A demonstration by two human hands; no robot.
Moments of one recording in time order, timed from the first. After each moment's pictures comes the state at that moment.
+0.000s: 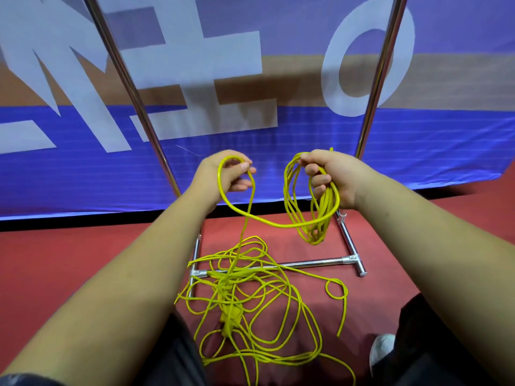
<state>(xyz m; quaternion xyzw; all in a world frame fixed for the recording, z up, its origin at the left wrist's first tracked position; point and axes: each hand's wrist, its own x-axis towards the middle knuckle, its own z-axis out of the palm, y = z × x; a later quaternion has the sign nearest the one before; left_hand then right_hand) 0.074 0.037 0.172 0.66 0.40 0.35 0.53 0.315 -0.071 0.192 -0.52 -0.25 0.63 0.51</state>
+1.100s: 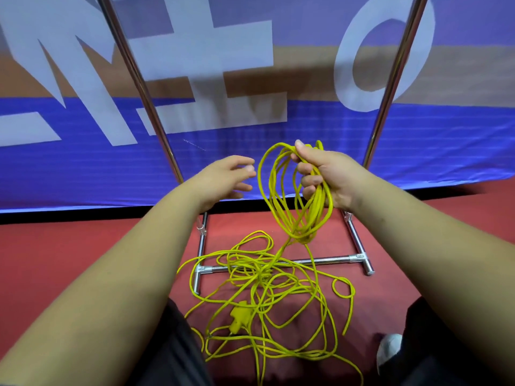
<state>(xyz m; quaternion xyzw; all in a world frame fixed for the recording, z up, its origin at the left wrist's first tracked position) 0.048 0.049 0.171 0.67 0.47 0.19 0.54 0.276 -0.065 0.194 -0.47 -0.27 0.66 0.53</state>
